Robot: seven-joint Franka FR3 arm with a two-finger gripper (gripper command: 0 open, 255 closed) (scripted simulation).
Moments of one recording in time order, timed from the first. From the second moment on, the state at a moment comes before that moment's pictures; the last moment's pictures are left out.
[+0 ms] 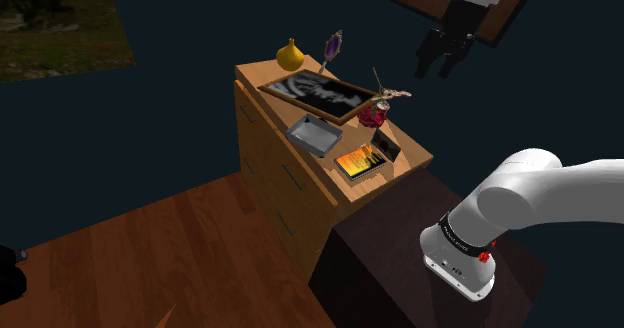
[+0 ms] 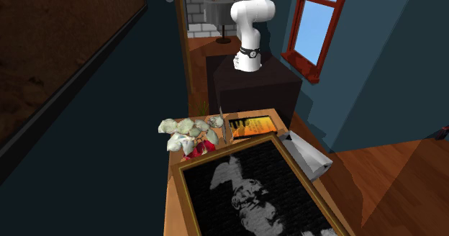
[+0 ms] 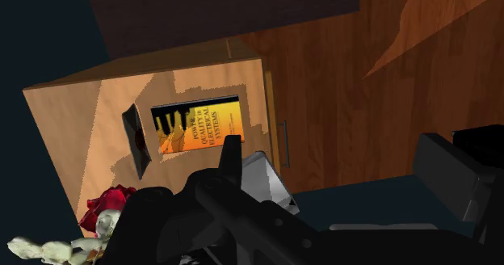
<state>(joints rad) 0.01 -0.79 -0.03 -2.32 0.09 1.49 0.15</state>
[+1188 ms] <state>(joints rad) -0.06 -0.56 -0.23 -2.60 -0.04 2.00 -0.10</state>
